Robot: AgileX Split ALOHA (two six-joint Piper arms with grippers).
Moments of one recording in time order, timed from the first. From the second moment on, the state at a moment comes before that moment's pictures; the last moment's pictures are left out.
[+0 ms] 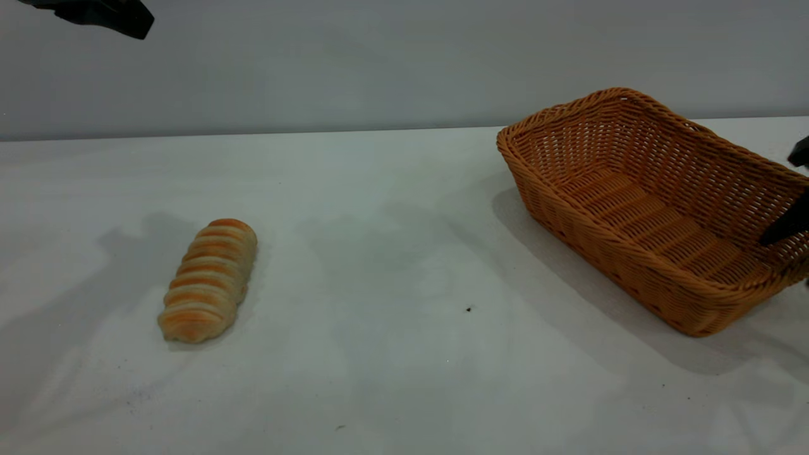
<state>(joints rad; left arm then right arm) -0.01 1.80 -1.23 -0.69 0.31 1.10 -0.17 1.90 -0.66 1.74 0.30 -1.12</state>
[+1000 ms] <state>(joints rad) -0.01 1.80 -1.23 -0.69 0.31 1.10 -0.17 2.02 -0.70 1.58 0.56 -1.31</state>
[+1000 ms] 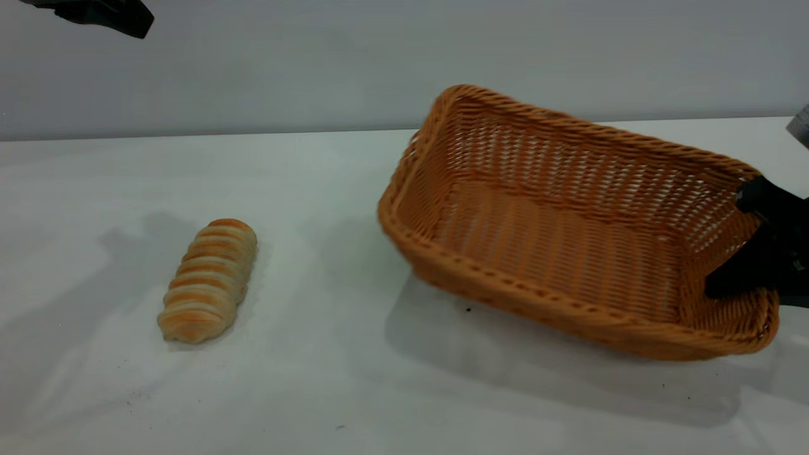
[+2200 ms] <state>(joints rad) -0.01 1.80 -1.23 -0.69 0.34 1.10 0.21 2.11 -0.93 1.28 0.51 -0.88</state>
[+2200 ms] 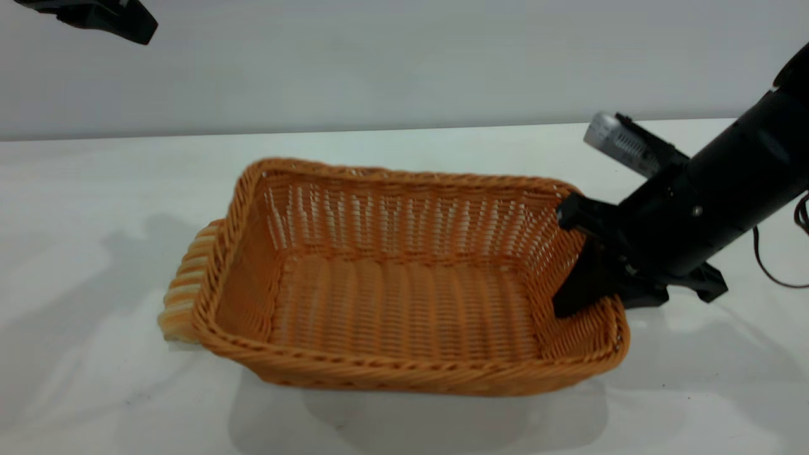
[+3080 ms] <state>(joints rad) -0.01 1.80 -1.23 -0.69 0.35 1.10 0.21 2.13 -0.98 1.31 0.54 -0.93</state>
